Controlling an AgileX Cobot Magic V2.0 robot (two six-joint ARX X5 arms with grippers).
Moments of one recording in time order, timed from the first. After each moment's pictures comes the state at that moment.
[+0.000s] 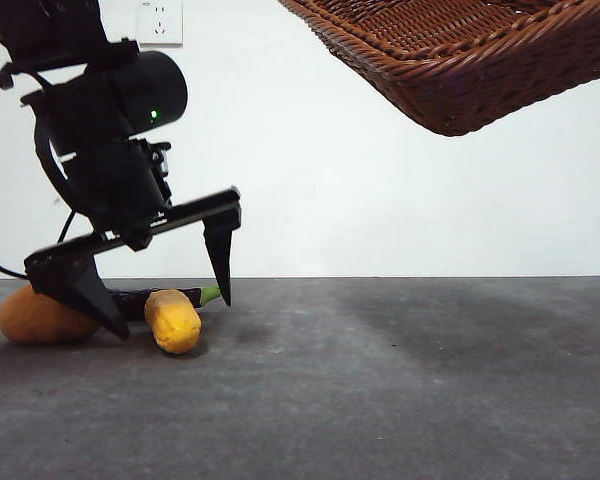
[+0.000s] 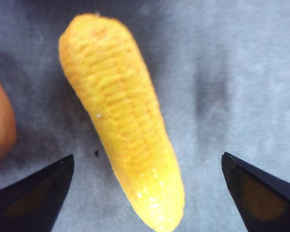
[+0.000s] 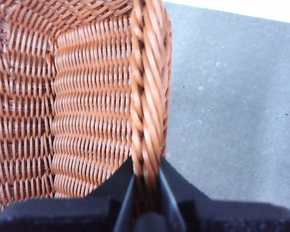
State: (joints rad) left arm -0.44 1.75 1.11 -0.44 0.08 -0.58; right arm 0.25 1.24 1.50 -0.92 -0.23 -0.06
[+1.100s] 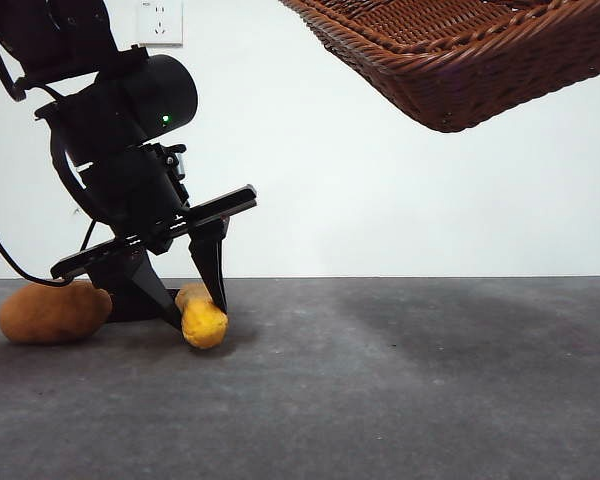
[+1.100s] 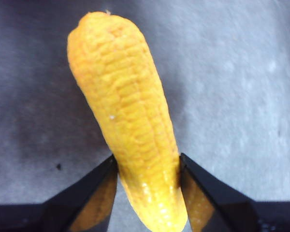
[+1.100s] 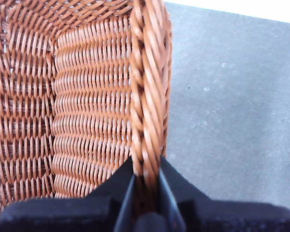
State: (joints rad) left arm -0.46 1.77 1.11 -0.37 0.14 -0.55; right arm 0.25 1.24 1.50 -0.92 -0.25 -0.07
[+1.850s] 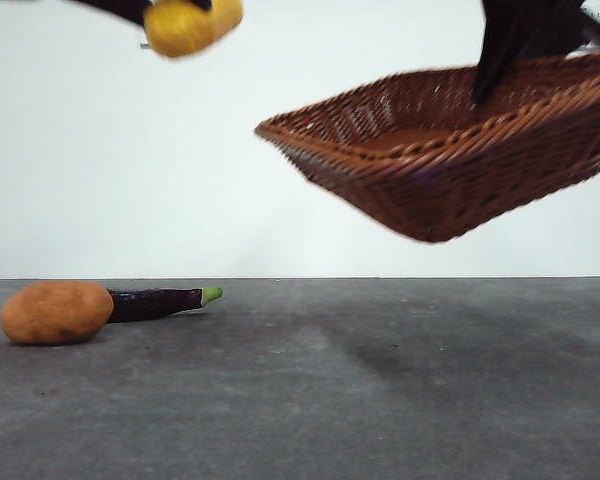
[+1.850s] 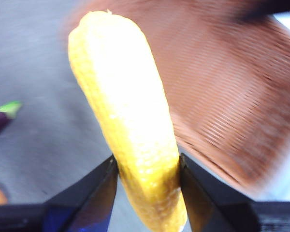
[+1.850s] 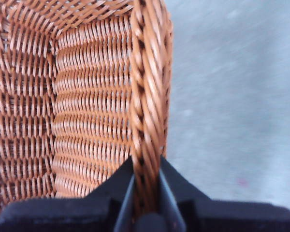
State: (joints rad) left arm -0.64 1.10 1.12 -0.65 0.16 -0.09; right arm 0.26 1.52 1.50 -0.97 -0.32 -0.04
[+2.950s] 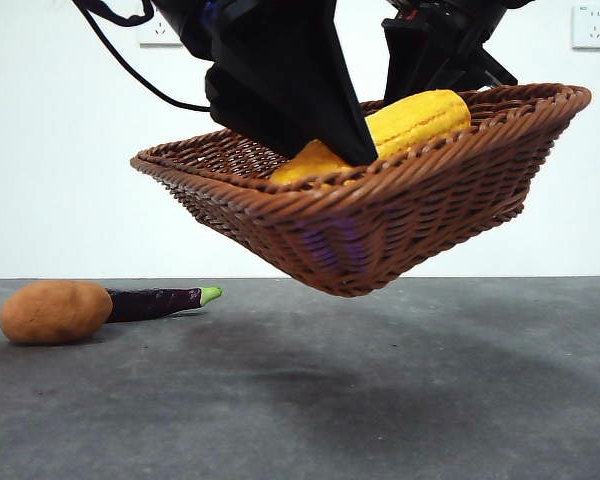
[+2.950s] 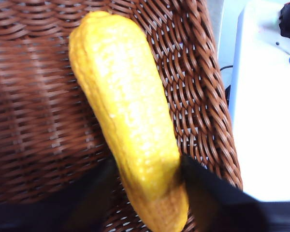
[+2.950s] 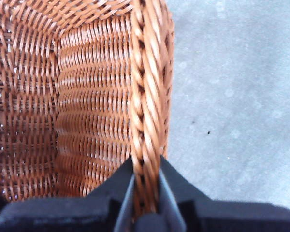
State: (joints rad) left arm -0.89 1.44 1.12 -0.60 0.29 0.31; right arm 0.47 1.61 1.50 -0.95 -0.33 -0.03
